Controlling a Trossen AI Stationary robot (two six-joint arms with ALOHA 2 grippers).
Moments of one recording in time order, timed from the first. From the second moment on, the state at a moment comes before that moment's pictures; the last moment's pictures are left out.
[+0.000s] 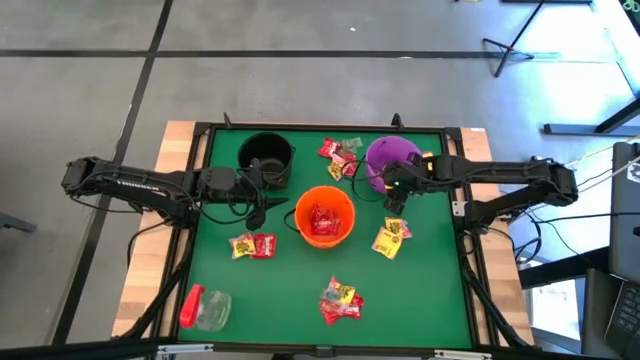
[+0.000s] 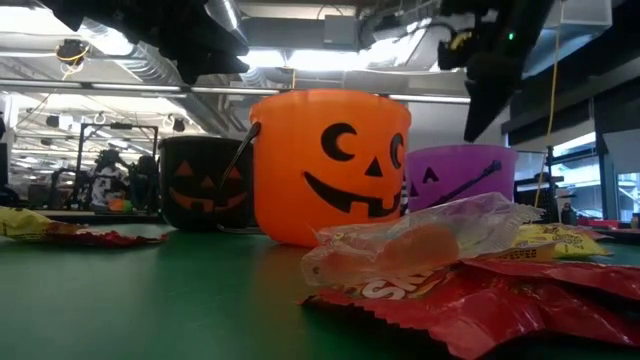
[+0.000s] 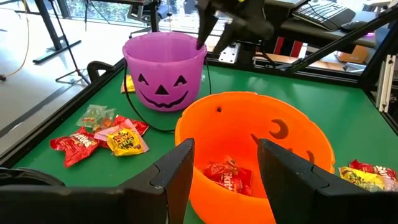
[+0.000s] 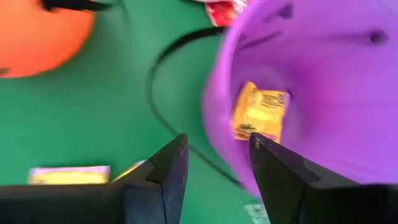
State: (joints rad) left arm 0.00 0.94 0.57 0.05 -0.19 -0.15; right arm -0.12 1.26 1.01 -0.94 0.29 0.27
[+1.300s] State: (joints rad) left arm 0.00 0.94 0.57 0.05 -0.20 -0.15; right arm 0.35 1.08 1.27 -1.28 0.12 0.52
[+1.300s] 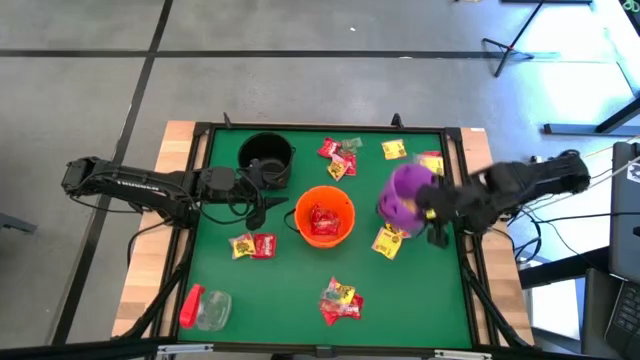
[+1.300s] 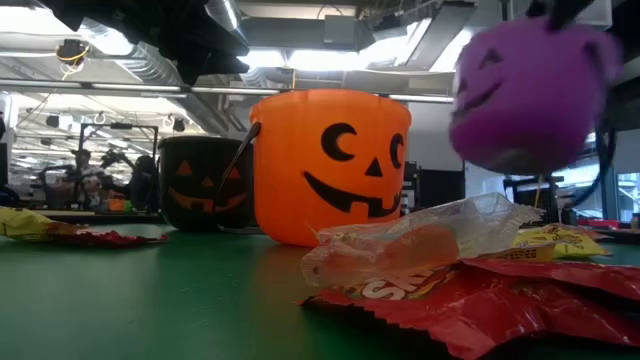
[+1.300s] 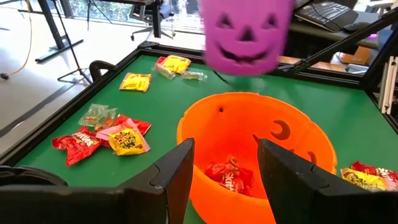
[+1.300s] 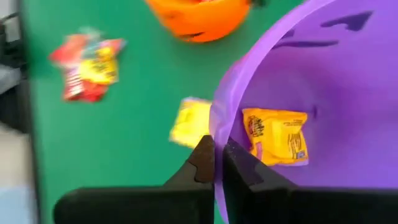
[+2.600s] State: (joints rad) left arm 0.00 0.94 0.57 0.06 -0.29 -0.29; right arm 1.06 1.55 1.27 -0.93 0.10 1.23
